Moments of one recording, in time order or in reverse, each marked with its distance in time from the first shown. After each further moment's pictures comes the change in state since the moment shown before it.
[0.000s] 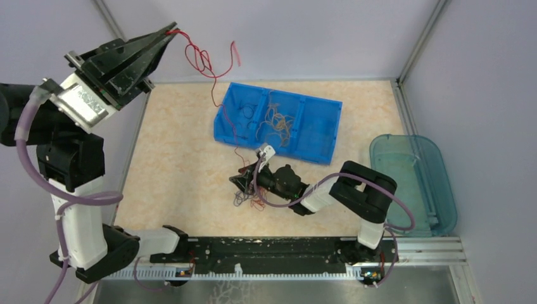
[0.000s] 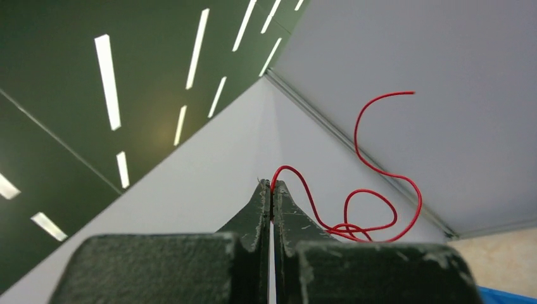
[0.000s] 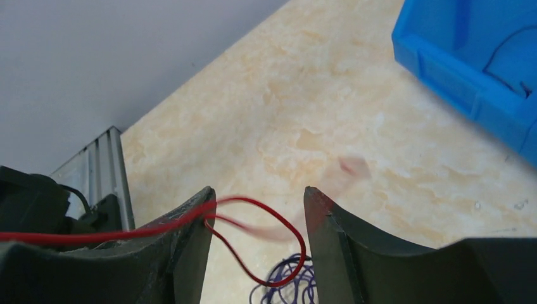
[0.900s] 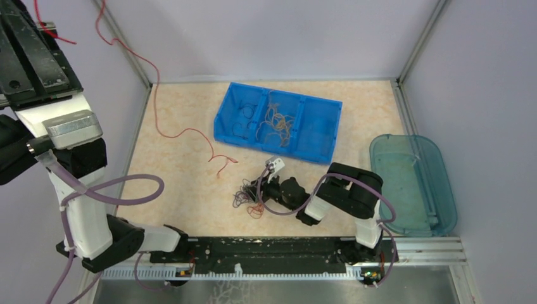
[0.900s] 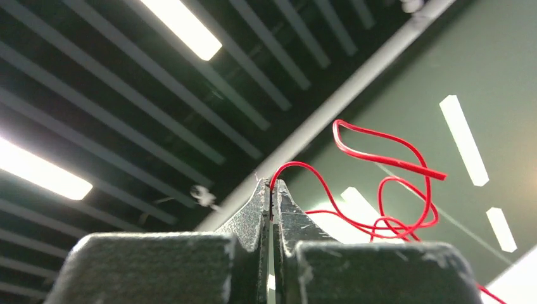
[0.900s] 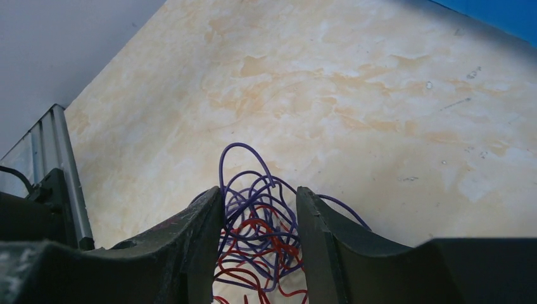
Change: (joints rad) left arm 0.000 0.071 0.104 0.624 -0.304 0.645; right arm 0.018 0.134 -0.149 0.136 0.116 0.069
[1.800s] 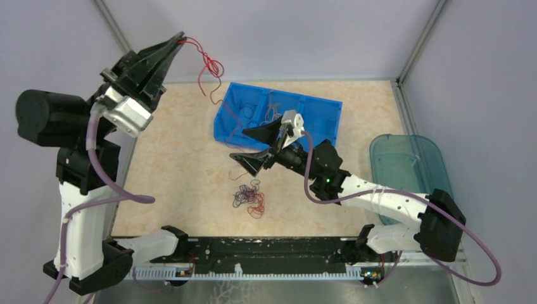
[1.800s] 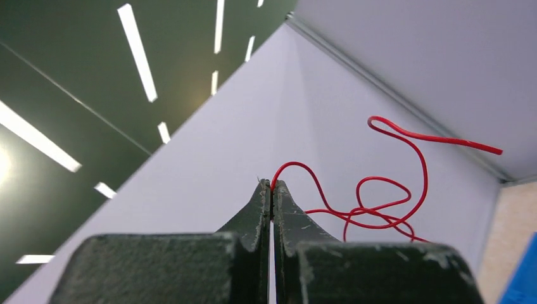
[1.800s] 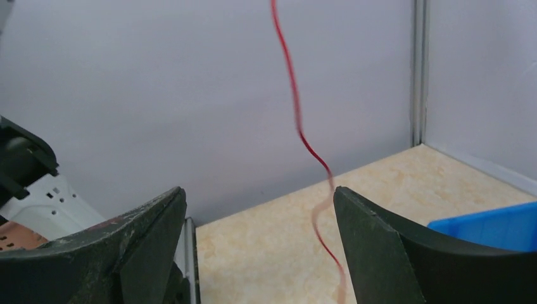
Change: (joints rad) left arm 0.000 -0.201 -0.385 -0.517 0.178 -0.365; right arm -0.062 -0.679 0.320 -0.479 -0.291 -0.200
